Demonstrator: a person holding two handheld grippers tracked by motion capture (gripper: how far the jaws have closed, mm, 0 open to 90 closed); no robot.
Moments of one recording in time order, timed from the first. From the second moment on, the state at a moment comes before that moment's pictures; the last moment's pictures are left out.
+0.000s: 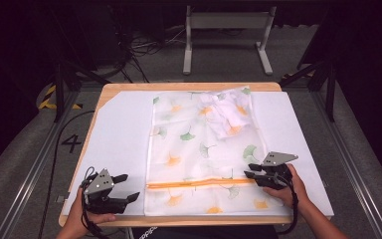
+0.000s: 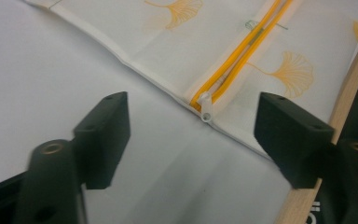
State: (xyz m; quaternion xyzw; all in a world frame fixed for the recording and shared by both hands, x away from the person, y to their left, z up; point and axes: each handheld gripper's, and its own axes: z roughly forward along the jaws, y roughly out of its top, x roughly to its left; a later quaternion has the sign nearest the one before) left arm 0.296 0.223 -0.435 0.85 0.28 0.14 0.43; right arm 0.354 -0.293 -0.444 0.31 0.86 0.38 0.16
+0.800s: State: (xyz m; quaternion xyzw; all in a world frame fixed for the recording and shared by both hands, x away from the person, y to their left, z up) left arm 0.281 0.224 -0.444 0.84 0.27 0.17 0.44; right arm 0.342 -0.218 -0.402 0.22 0.85 0.43 0.18
